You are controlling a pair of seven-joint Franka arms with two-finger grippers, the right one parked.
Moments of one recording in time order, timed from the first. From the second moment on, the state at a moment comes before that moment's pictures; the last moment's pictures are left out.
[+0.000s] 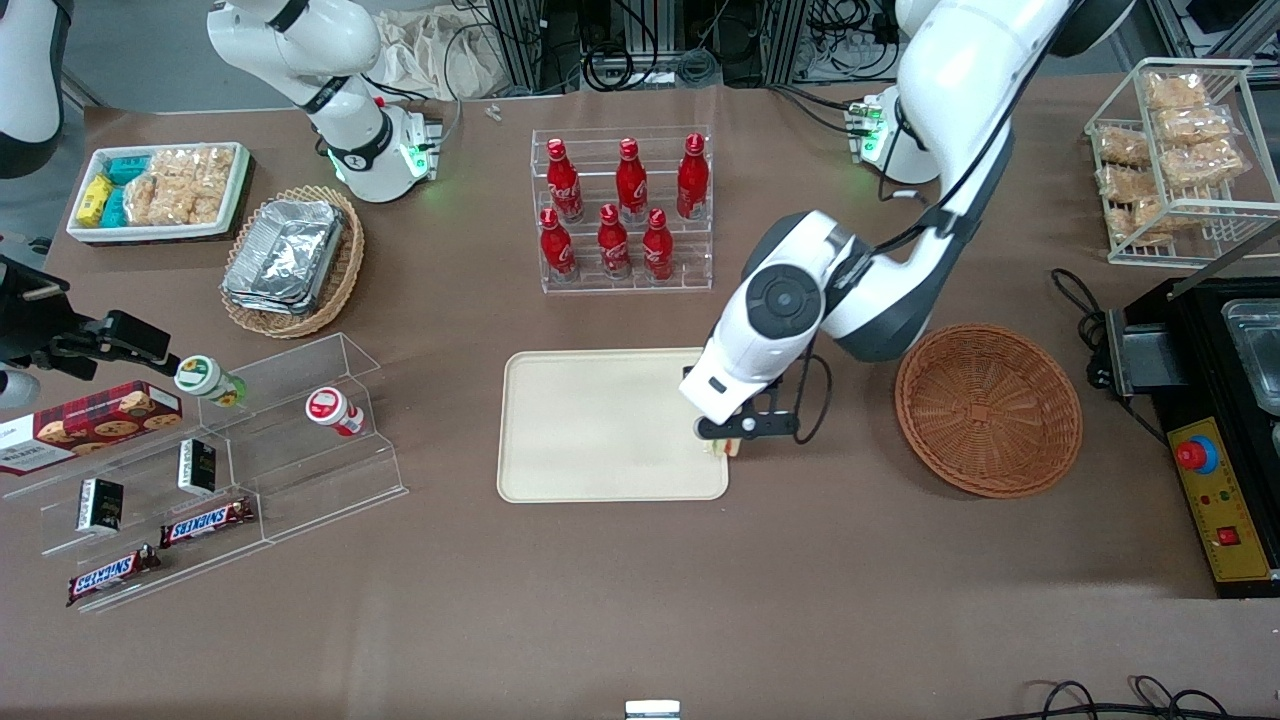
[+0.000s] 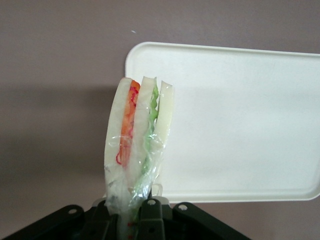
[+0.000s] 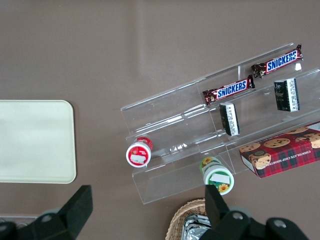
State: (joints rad) arm -0.32 0.60 -0.38 -1.52 0.08 2.07 -0.73
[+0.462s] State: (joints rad) arm -0.36 0.72 -0.38 -1.52 0.10 2.22 -0.76
